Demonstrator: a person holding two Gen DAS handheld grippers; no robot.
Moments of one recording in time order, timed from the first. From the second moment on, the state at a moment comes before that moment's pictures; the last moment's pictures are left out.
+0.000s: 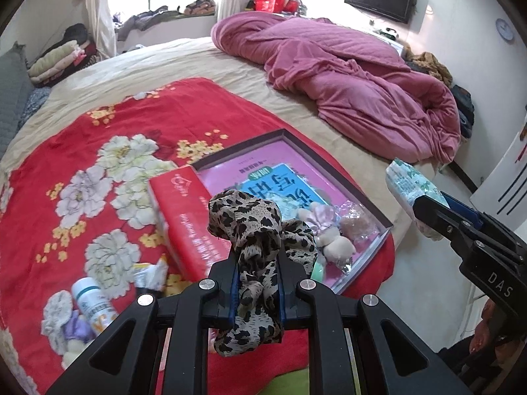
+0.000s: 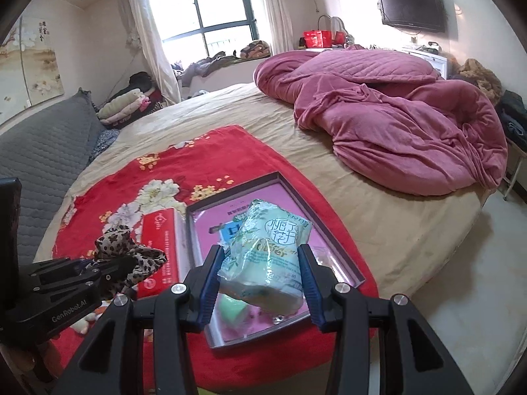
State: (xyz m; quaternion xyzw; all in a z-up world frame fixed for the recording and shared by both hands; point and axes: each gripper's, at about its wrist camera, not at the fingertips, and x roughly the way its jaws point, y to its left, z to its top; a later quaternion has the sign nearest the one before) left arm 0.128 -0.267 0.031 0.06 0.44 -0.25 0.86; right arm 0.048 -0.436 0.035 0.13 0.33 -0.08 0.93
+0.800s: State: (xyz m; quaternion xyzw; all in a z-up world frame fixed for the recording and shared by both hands) left arm 0.179 -0.356 -0.046 0.12 0.48 -0.26 0.83; right arm 0.107 -0.466 -0.048 0.12 0.39 -0.07 0.91
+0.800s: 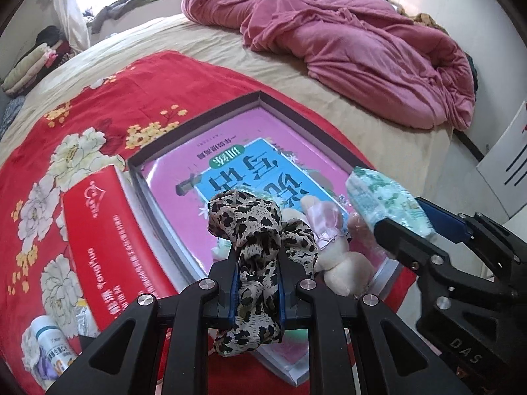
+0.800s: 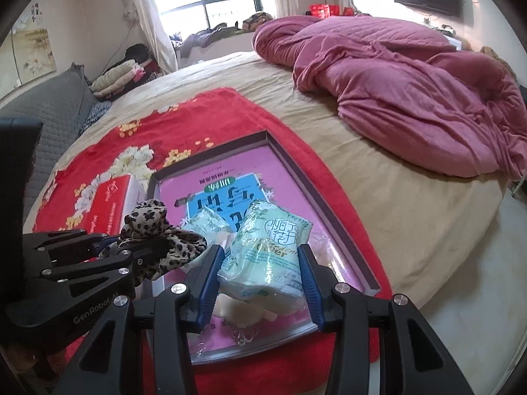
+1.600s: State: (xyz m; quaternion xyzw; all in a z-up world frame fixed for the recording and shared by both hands) left arm 0.190 -0.359 -0.065 0.13 0.48 -0.25 0.83; right arm 0.129 -0.465 -0.066 0.12 0.41 -0.05 0.90
